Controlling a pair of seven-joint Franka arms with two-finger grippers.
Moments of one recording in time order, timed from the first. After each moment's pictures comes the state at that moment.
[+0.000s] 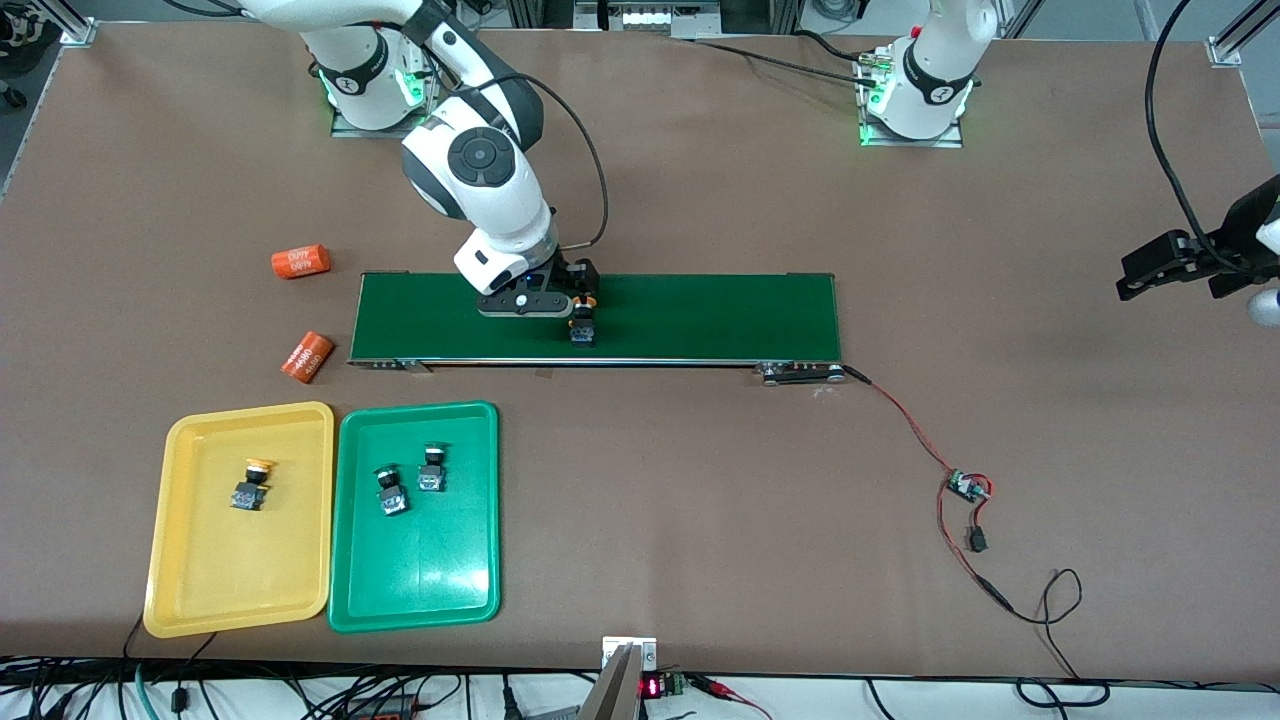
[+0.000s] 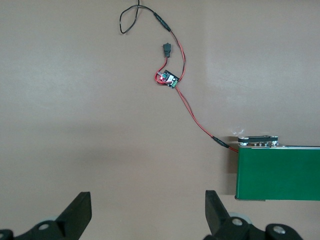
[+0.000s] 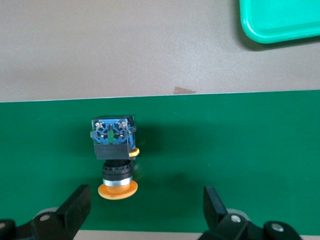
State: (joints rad) left arm 0.12 0.12 -0.10 -1.45 0.02 1.57 -0.02; right arm 0.09 0.41 0.62 -2.01 -0.29 2.40 0.91
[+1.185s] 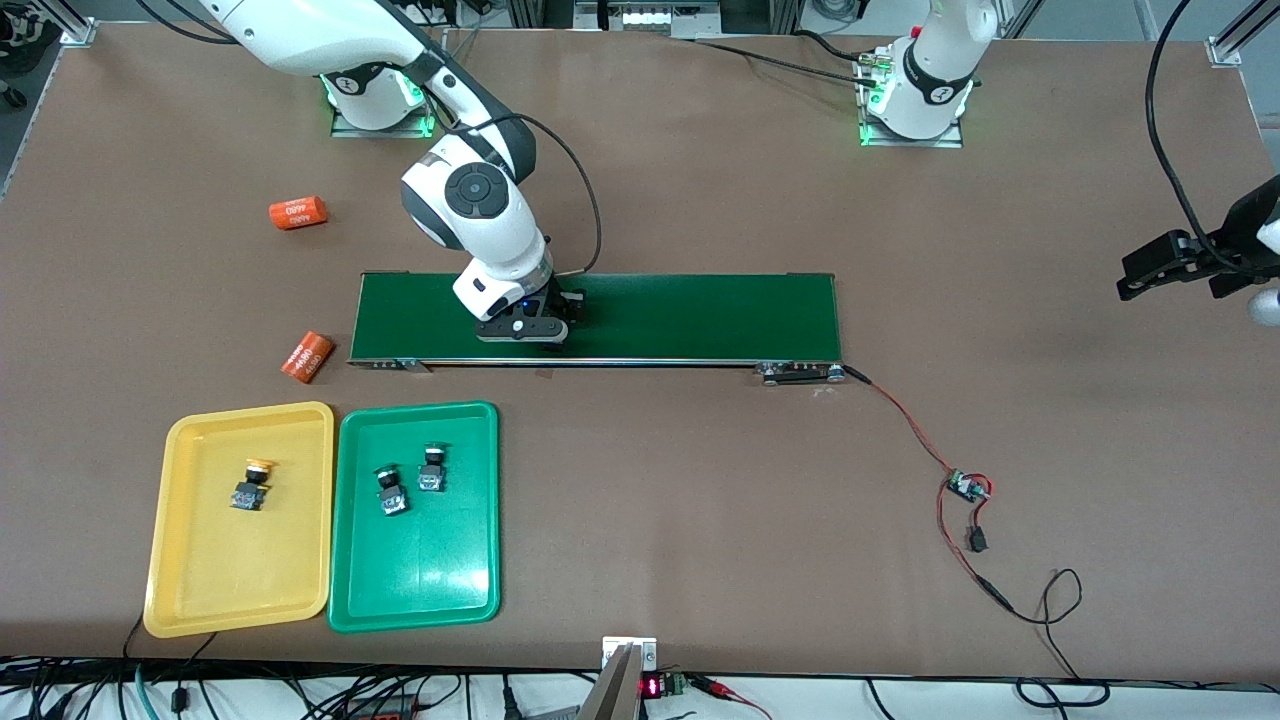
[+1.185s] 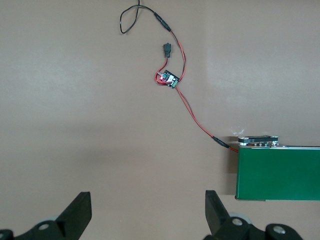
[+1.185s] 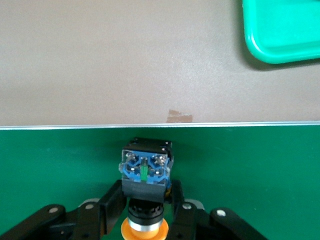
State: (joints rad) left arm 0.12 0.12 -0.10 -1.45 0.02 1.57 -0.02; right arm 0.09 0.50 0.57 -1.99 -0.38 2.50 0.92
